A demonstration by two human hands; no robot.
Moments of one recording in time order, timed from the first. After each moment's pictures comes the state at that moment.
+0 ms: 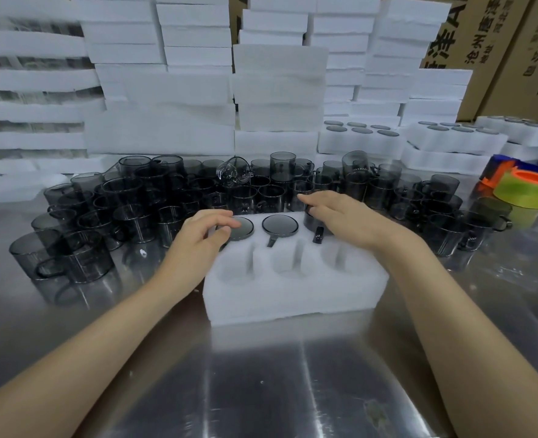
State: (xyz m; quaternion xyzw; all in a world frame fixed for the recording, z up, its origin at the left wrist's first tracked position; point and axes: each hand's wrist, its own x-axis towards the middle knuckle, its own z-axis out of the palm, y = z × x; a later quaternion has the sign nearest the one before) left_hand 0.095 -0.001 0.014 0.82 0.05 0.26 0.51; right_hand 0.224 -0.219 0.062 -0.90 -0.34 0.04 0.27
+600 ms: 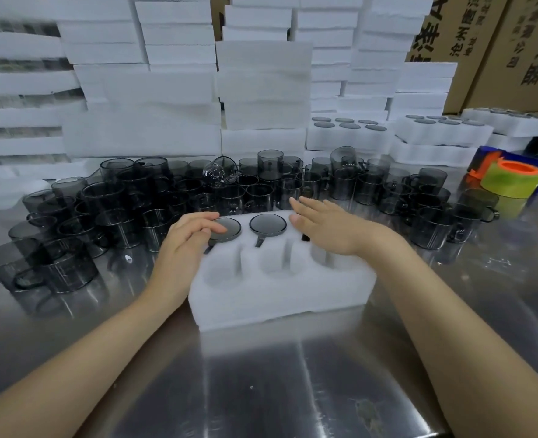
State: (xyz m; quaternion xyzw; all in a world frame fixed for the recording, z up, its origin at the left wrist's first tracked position) left_hand 0.102 0.000 0.000 0.77 0.04 0.28 0.57; right_hand 0.217 -0.215 0.054 -0.93 -0.35 0.10 0.11
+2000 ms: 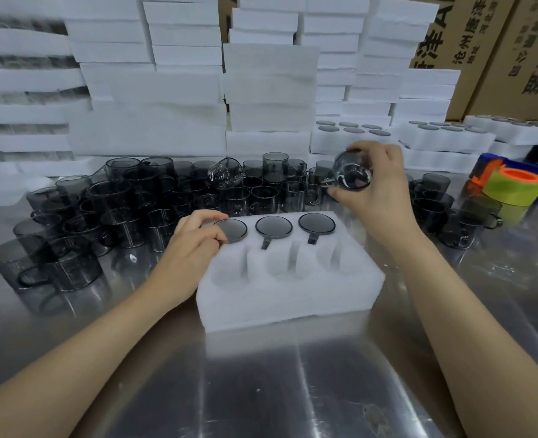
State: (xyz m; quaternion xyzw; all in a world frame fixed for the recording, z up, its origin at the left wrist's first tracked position) left_hand 0.097 0.007 0.005 0.88 -0.01 0.23 0.42; right_hand 0.218 -0.236 0.074 -0.80 -0.25 -0.26 0.47
